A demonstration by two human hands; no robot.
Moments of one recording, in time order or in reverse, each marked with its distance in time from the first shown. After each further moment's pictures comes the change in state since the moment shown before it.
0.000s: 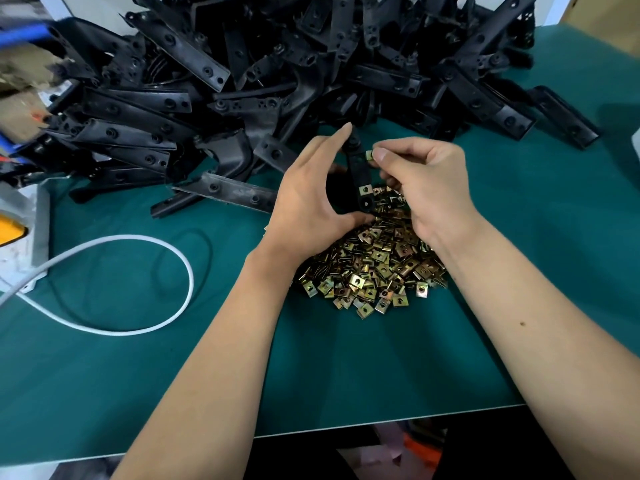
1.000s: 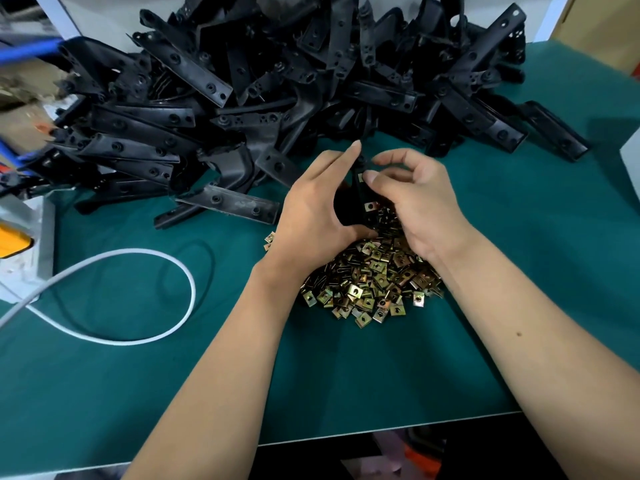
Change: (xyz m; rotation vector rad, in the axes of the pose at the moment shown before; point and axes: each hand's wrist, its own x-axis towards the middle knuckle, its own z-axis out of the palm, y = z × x) left_hand 0.000 0.018 -0.001 0.056 -0.027 -0.001; right_hand -0.009 -0.007 0.002 -0.059 -0.061 0.057
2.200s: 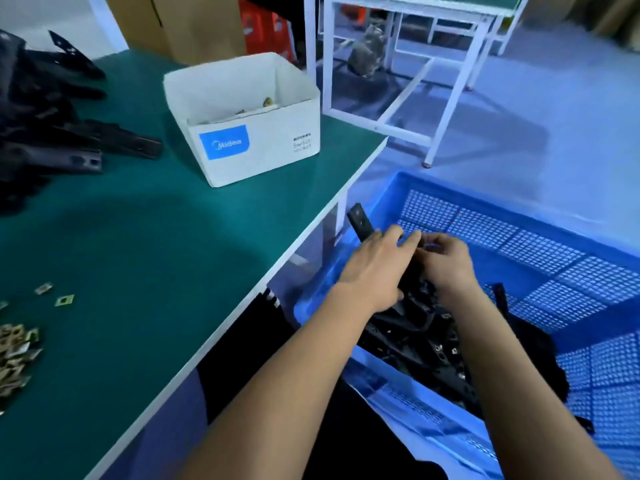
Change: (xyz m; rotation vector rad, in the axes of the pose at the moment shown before) left_hand -0.079 0.377 0.319 0.069 -0.880 0.790; right_hand -0.278 0.089 -0.441 -0.166 1.081 0.364
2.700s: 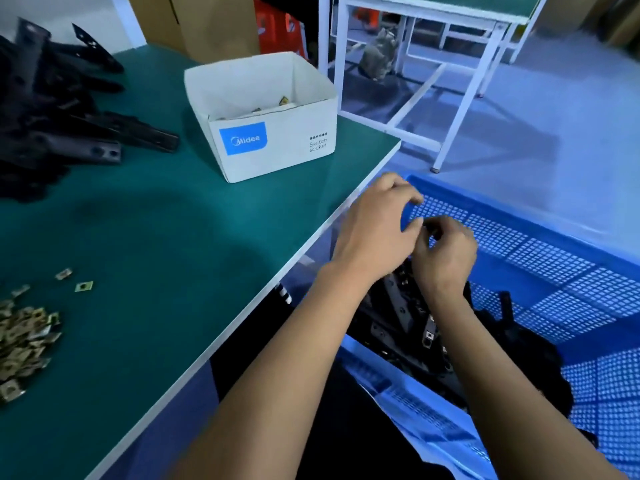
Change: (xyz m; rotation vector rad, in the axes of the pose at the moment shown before) left_hand -0.003 -0.013 -0.047 -0.497 0.531 -0.081; right_hand -0.013 -0.021 0.028 -0.525 0.434 -0.515
